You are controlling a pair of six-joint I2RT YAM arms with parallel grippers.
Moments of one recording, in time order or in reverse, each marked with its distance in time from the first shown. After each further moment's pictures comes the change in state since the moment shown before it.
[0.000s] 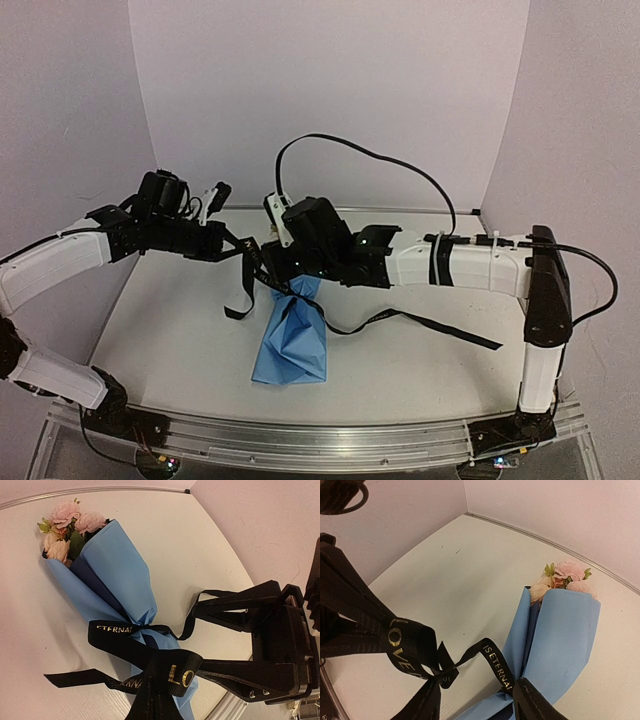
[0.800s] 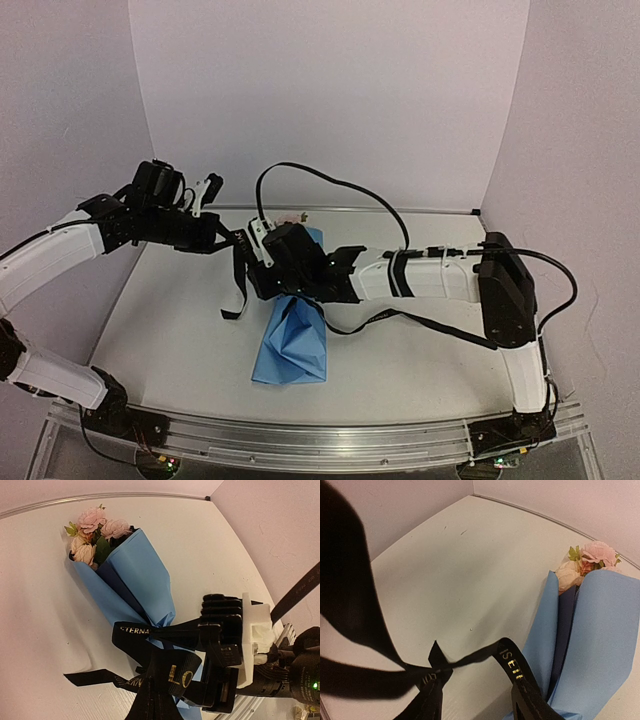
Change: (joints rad) left arm 0.000 -0.012 0.086 -0.121 -0.115 0.001; right arm 0.000 0.185 0.050 0.103 -0.033 0.004
